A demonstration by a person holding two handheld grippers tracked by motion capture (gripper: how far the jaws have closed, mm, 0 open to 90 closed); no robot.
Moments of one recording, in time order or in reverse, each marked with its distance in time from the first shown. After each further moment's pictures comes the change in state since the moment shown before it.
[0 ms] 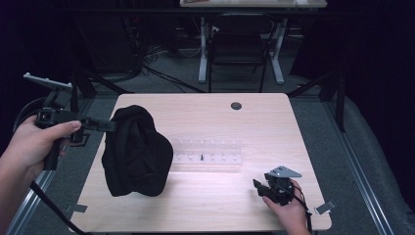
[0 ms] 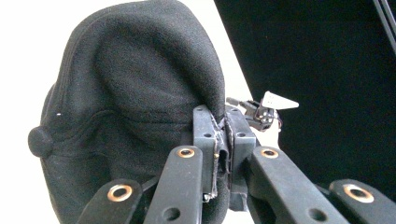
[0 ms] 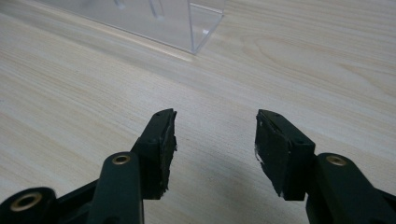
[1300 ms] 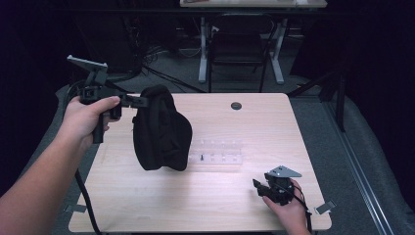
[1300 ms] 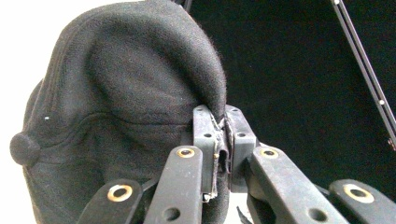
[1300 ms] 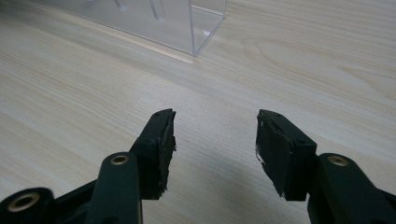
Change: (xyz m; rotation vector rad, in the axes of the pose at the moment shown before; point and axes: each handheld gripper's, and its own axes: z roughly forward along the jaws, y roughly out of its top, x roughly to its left) left arm -0.016 0.051 0.064 -0.080 -0.058 -0.044; right arm 0.000 0.000 0.000 -0.002 0.000 -0.009
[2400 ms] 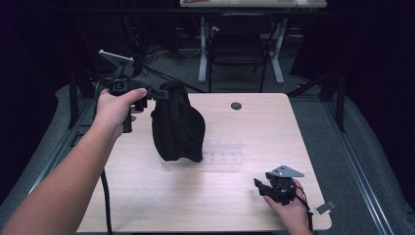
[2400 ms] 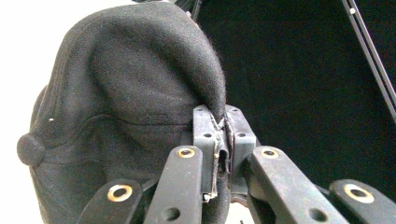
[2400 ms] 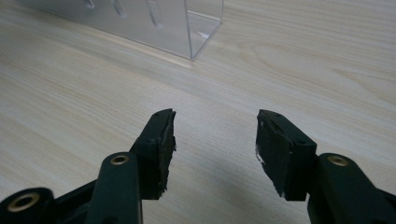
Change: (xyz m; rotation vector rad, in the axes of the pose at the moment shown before) left arm -0.012 0.019 0.049 -0.021 0.040 -0.015; right arm -0.005 0.002 -0.006 0.009 0.000 -0.006
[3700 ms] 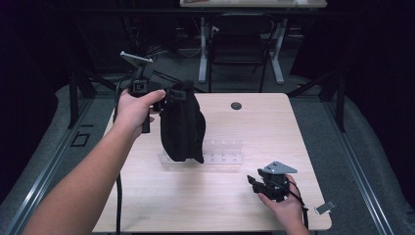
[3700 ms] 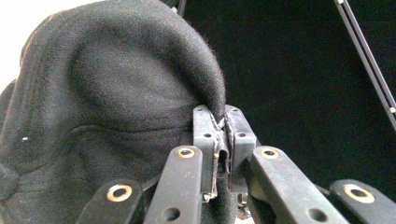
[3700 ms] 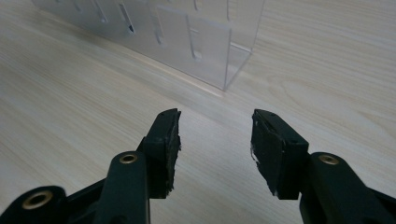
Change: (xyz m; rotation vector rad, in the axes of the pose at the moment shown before) left arm -0.018 -0.004 0.037 0.015 -0.049 0.032; right arm 0.021 0.023 -0.002 -0.043 0.051 -0.047
